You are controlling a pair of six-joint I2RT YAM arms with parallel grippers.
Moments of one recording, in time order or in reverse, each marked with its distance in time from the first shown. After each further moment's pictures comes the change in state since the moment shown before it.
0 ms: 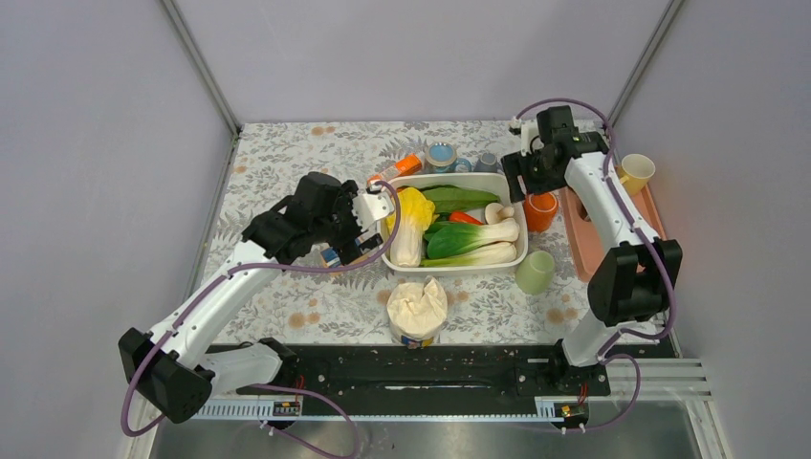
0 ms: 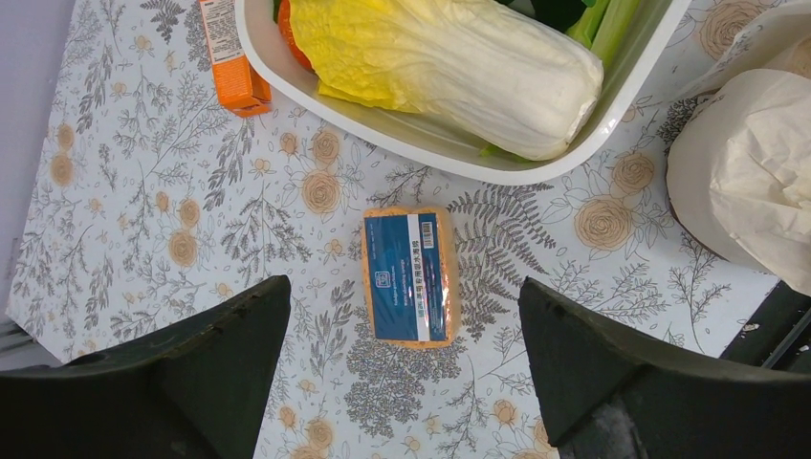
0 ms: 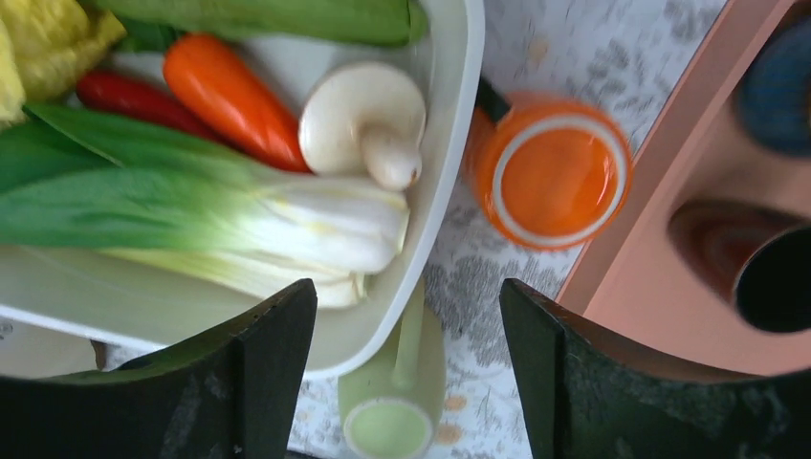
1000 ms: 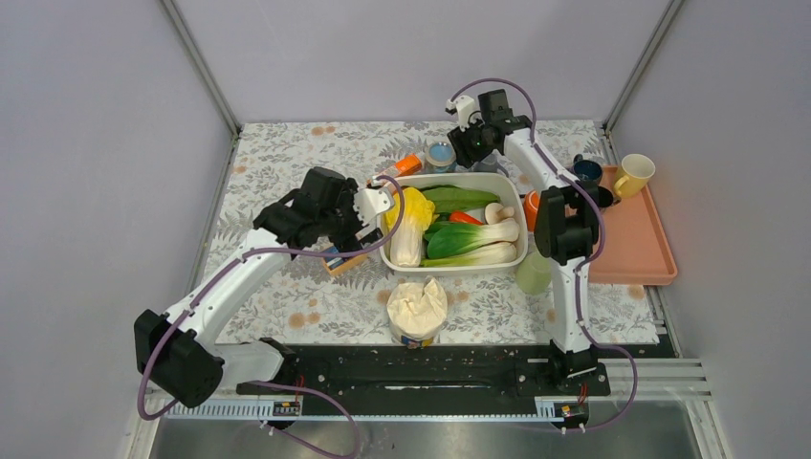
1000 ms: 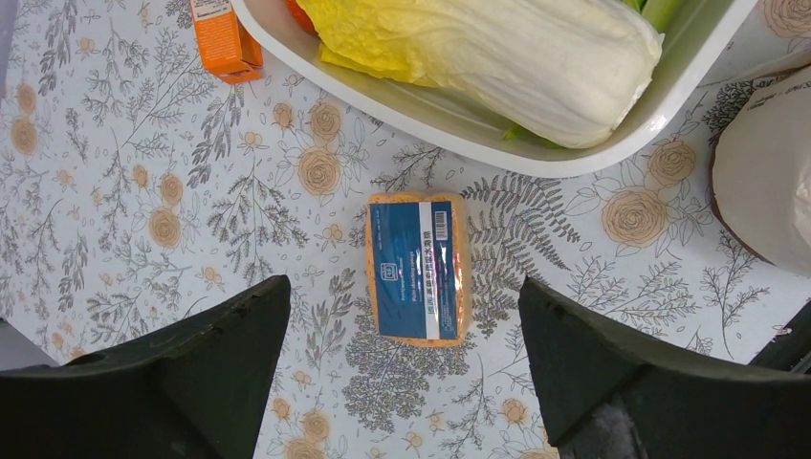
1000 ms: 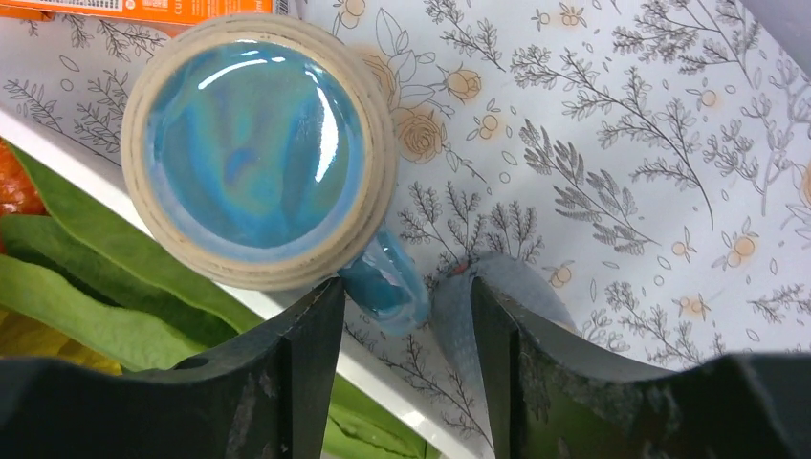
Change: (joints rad) left arm 0.051 0.089 -0.005 0.021 -0.002 0.011; right arm 0.130 0.603 0.497 0.372 -0.158 -0.206
